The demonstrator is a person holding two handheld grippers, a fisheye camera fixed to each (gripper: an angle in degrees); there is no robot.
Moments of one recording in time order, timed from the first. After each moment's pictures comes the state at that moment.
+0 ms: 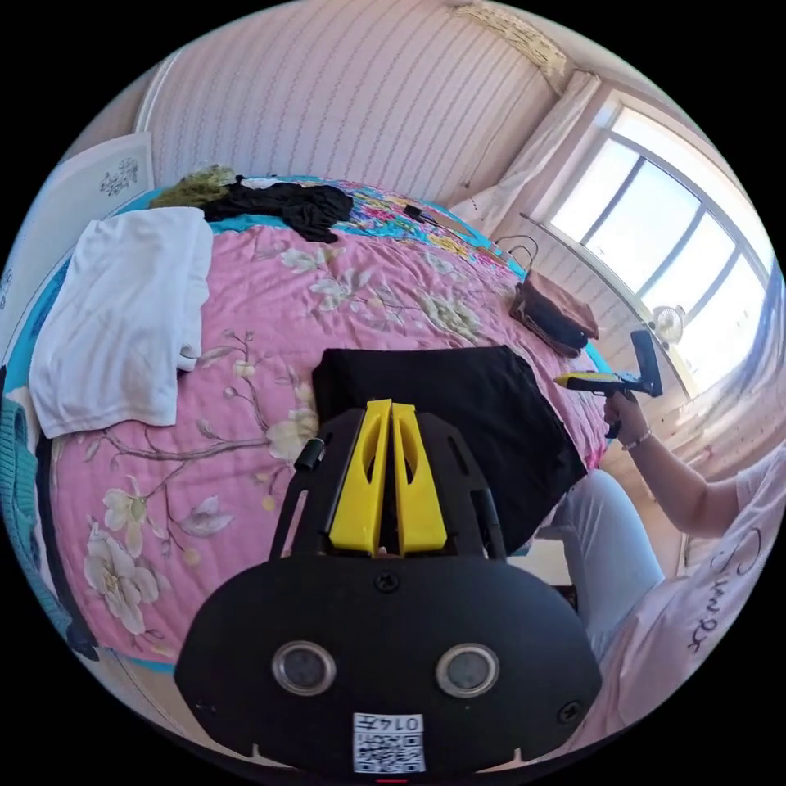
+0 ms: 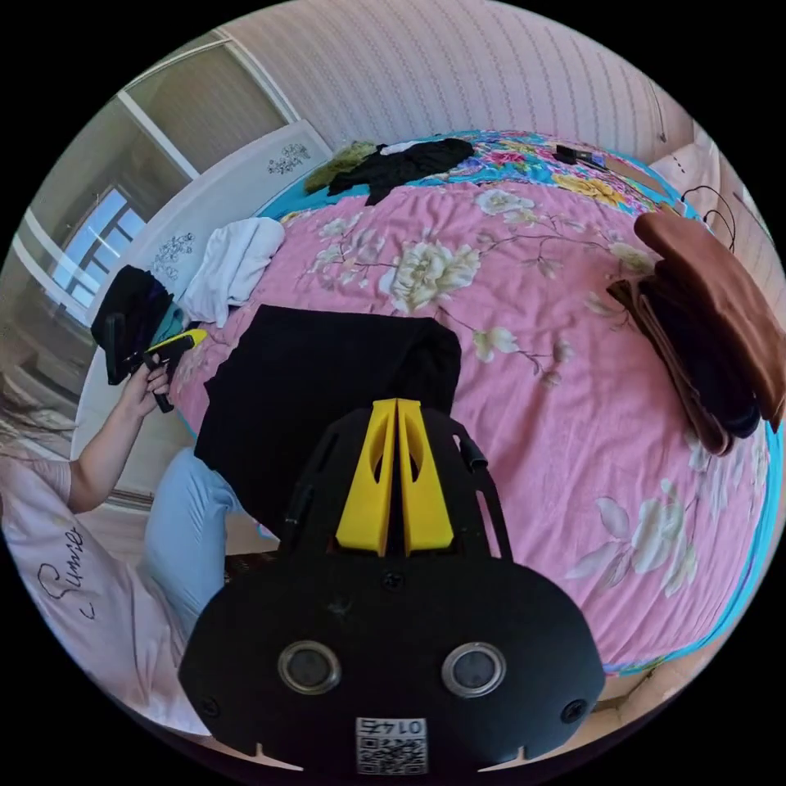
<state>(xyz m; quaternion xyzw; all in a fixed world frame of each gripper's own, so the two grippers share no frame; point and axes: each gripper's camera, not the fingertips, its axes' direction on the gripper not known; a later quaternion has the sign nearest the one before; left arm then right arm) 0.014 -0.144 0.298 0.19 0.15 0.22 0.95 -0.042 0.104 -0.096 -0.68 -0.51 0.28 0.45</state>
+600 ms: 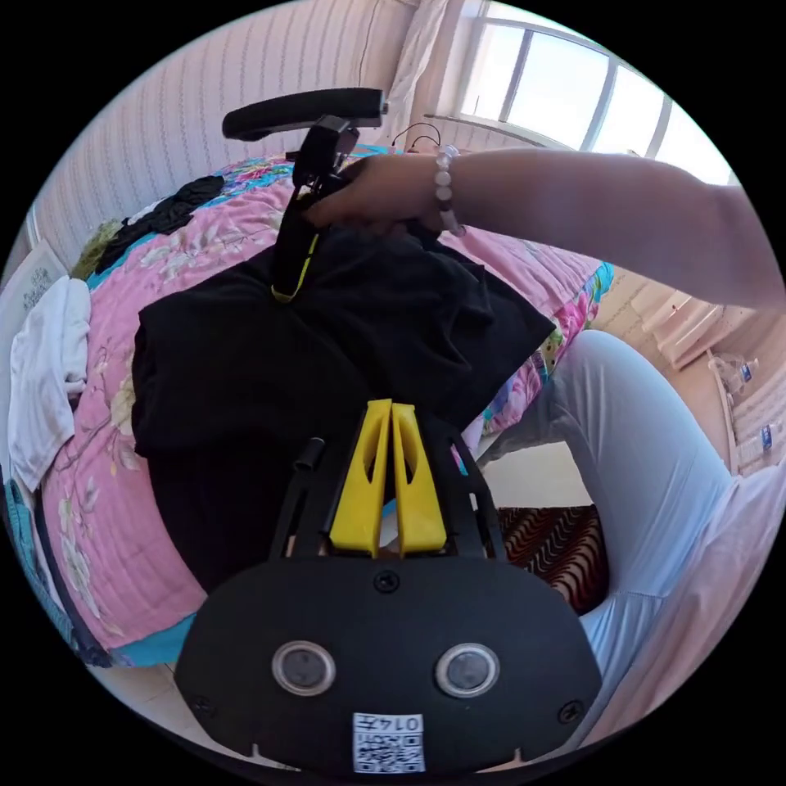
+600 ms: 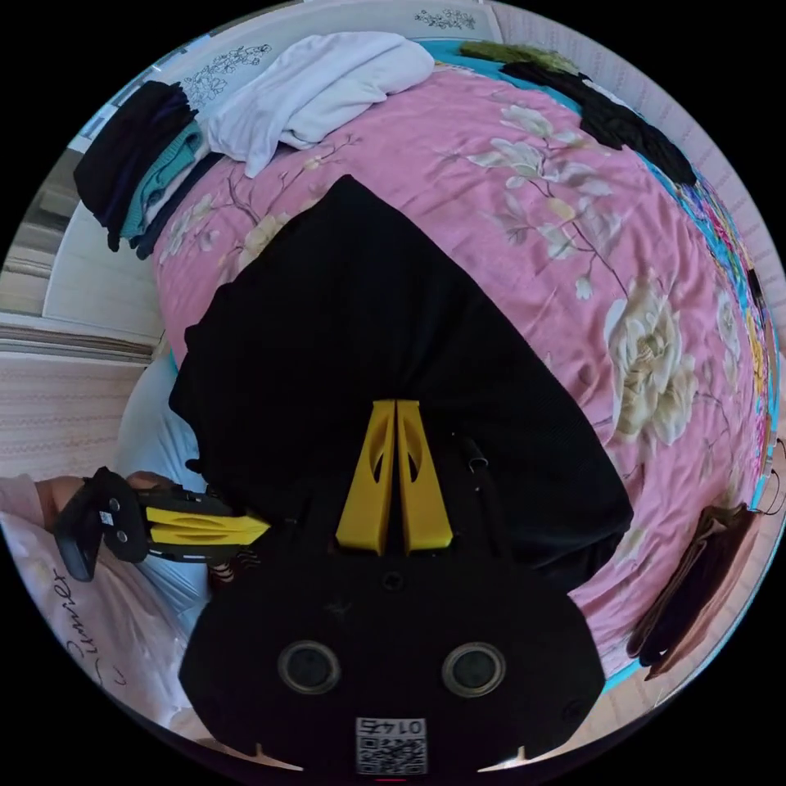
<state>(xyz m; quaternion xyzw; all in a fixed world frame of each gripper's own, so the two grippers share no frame) 0.186 0.022 0.402 0.17 0.05 0.37 0.91 -0.283 0.015 -0.049 -0.66 -0.67 0.03 0.34</state>
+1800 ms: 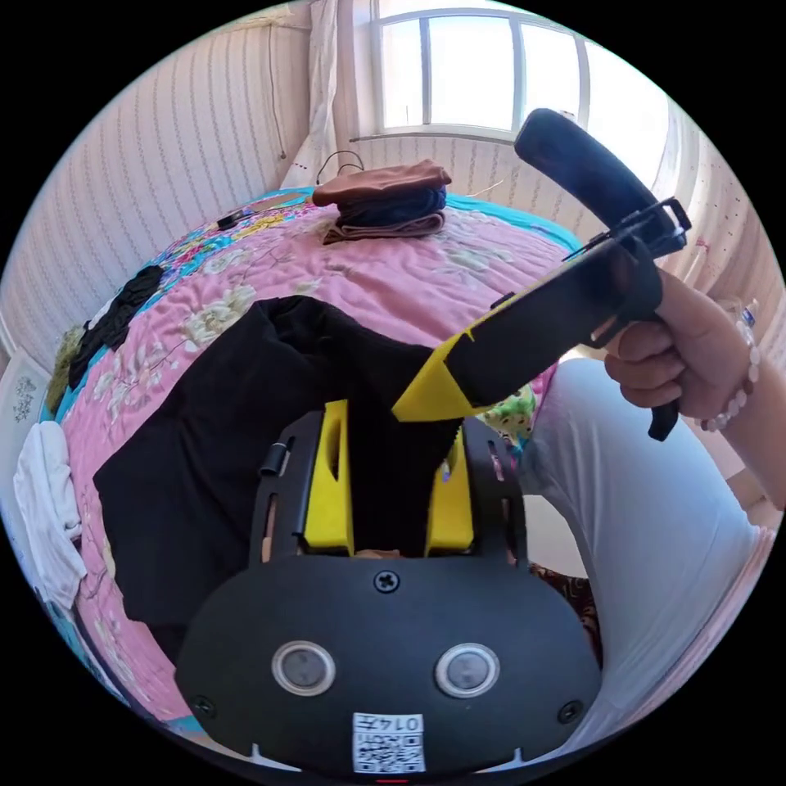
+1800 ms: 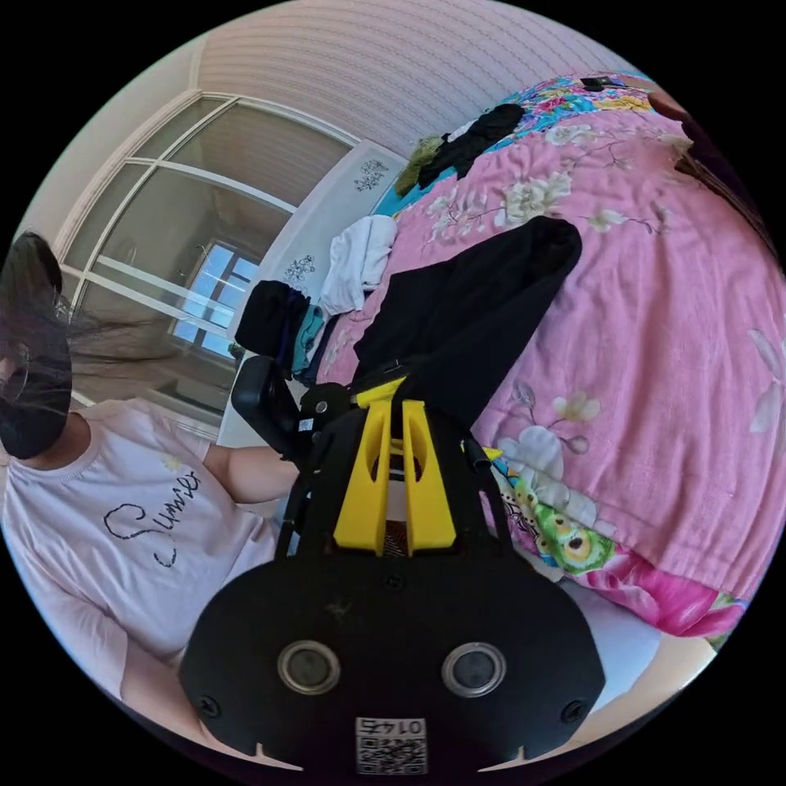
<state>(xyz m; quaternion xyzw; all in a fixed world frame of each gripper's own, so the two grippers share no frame) 0.349 0.047 0.438 0.21 0.01 0.43 0.88 0.043 0.118 -0.179 -0.60 -0.58 0.48 0.28</state>
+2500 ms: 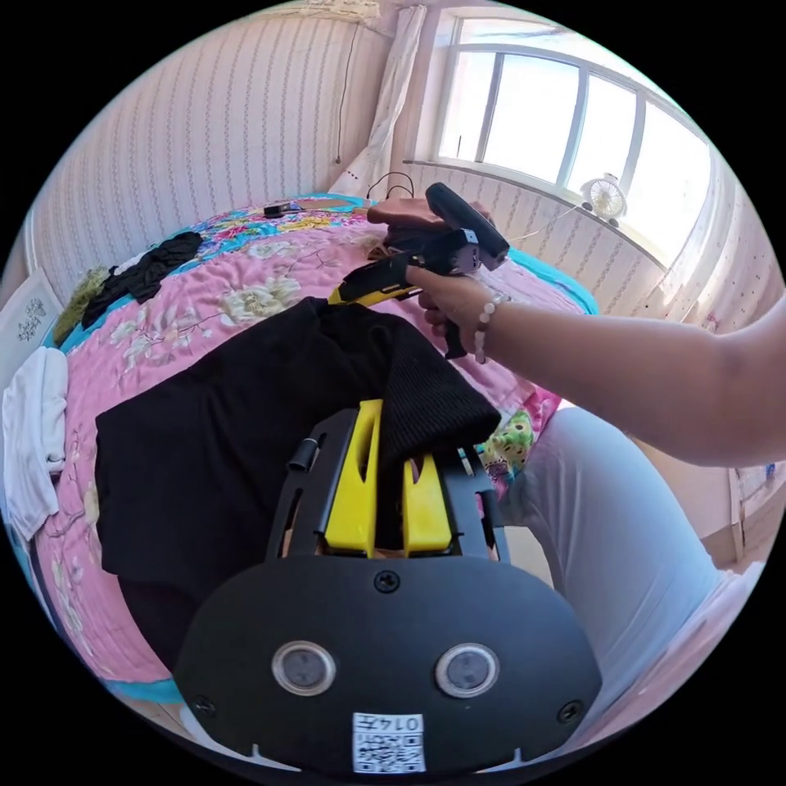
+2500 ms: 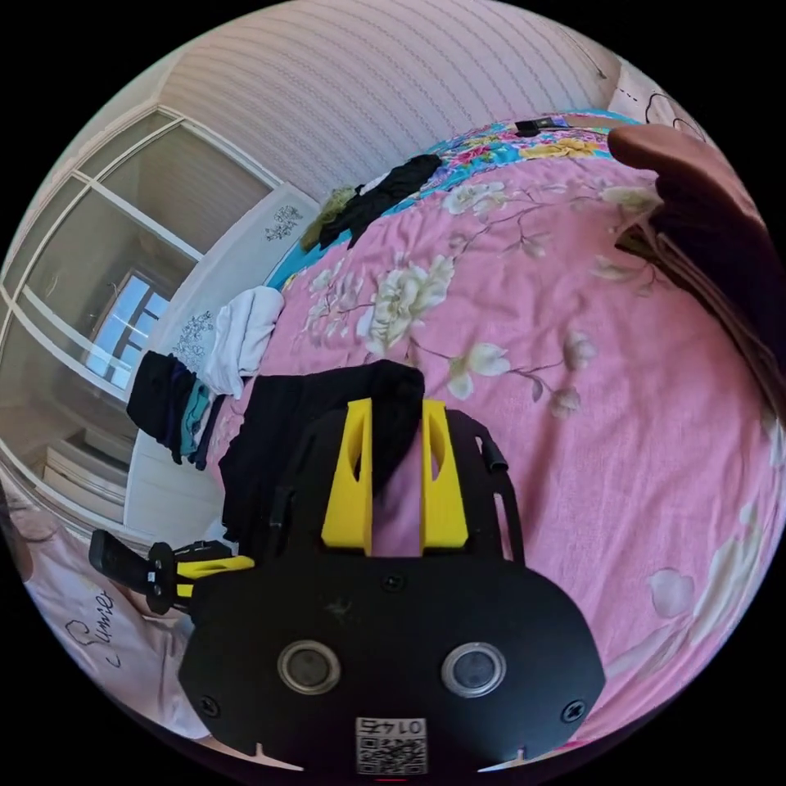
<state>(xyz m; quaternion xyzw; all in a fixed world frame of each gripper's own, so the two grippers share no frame) 0.288 0.015 0.378 0.23 0.10 0.35 0.90 -0.018 0.218 -0.082 -0.66 -0.46 0.43 0.41</state>
